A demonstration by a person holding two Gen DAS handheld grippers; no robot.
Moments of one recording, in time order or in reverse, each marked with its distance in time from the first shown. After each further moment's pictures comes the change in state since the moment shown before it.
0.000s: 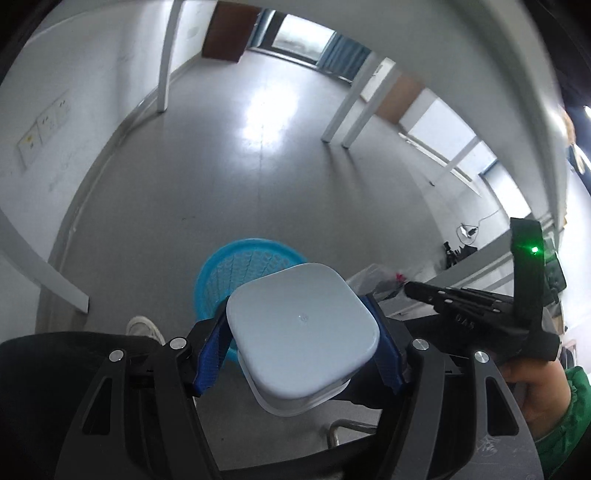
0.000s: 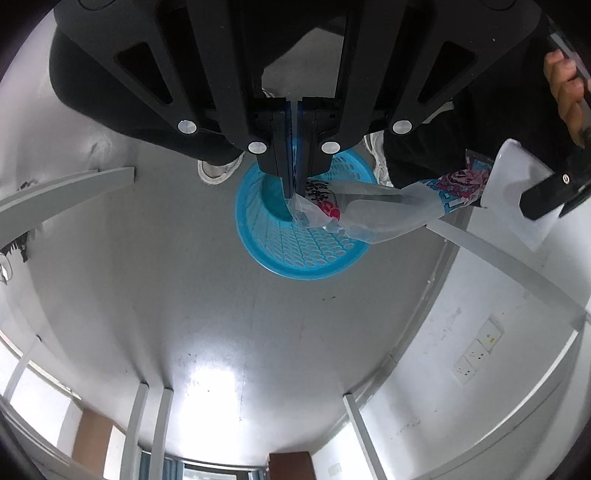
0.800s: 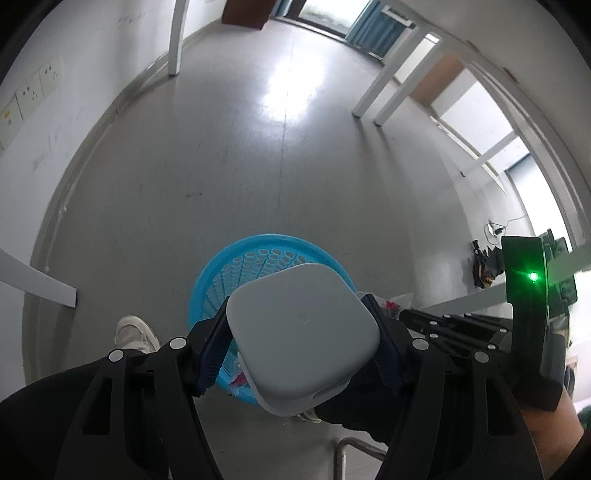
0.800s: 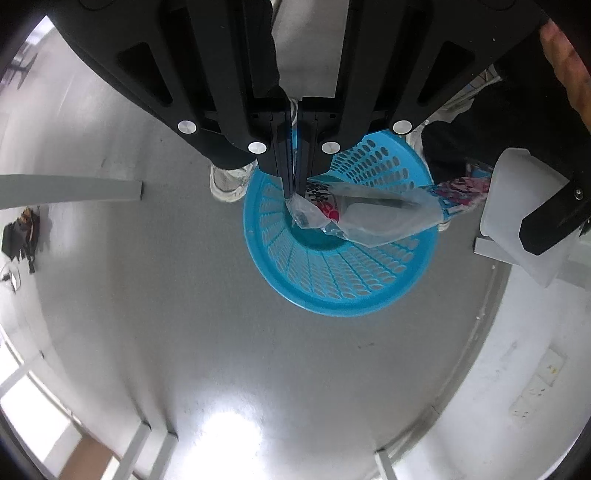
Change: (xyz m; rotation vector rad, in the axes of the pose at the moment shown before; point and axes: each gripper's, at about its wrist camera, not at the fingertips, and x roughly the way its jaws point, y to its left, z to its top) left arm 0.122 0.022 0.047 -0.072 0.119 0.066; right arm 0.131 0.007 0.043 0.018 0.227 -0.129
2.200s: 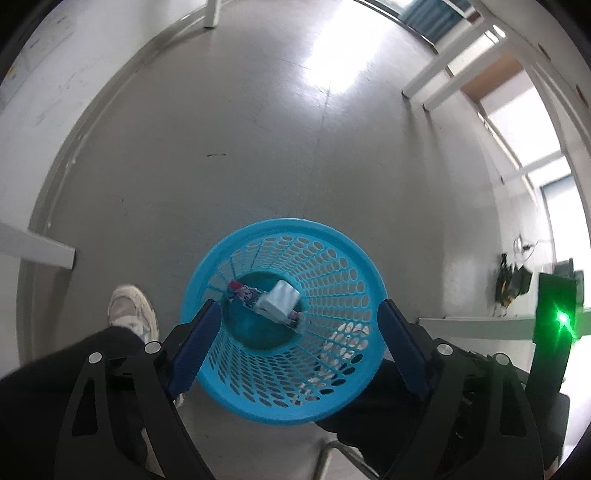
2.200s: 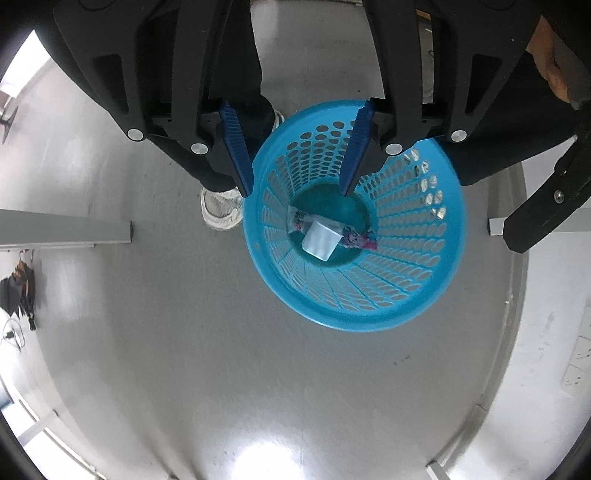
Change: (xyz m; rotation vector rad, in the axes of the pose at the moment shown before) left arm 0.059 0.017 0.024 -0.171 0.113 0.077; right arm 0.046 -0.016 0.014 0.154 0.106 -0.005
